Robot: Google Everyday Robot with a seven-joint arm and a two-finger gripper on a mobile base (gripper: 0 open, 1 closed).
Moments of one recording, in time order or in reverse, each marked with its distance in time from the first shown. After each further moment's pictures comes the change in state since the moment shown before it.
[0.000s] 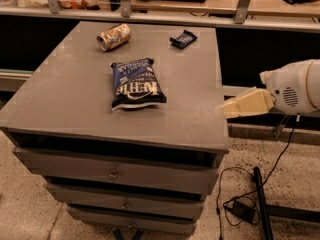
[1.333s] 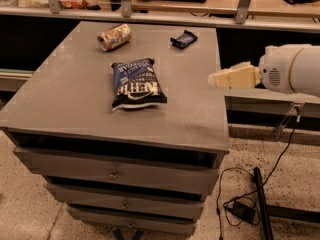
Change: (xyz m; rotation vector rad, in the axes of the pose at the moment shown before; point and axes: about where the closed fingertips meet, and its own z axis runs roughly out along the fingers) arm -0.050 -0.049 0.012 0.210 -0.202 0.013
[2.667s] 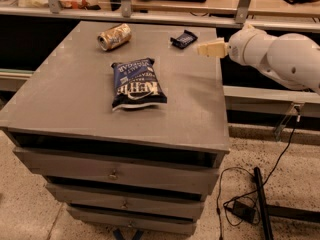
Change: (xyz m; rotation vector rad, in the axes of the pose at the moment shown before) arm -0.043 -0.096 0.157 0.135 -0.235 -0.033
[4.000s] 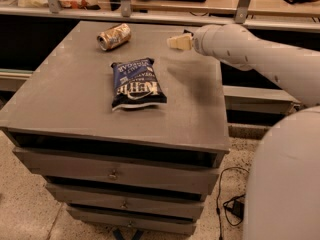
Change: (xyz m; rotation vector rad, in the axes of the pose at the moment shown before) arm 0.013 0.036 0.115 0.064 0.114 0.089
